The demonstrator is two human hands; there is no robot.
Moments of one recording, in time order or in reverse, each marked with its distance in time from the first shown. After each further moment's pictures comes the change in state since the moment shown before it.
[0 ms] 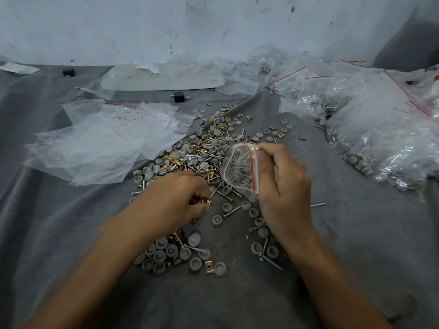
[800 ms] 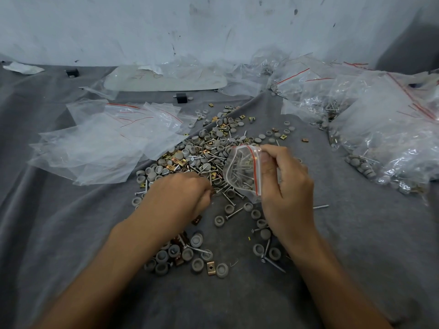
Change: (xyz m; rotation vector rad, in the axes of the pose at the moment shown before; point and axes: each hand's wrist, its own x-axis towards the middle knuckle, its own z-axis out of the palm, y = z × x) left_hand 0.000 0.008 0.006 0.211 0.136 -0.008; right_hand 0.000 0.001 0.000 0.014 0.003 -0.010
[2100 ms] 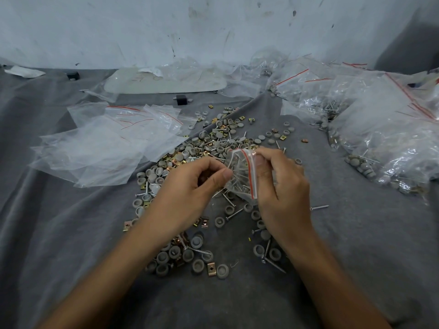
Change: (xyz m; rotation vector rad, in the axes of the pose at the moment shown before) left_hand 0.005 0.012 0.001 -1.005 0.204 -0.062; right_hand -0.001 -0.007 -0.002 -0.003 -0.040 0.019
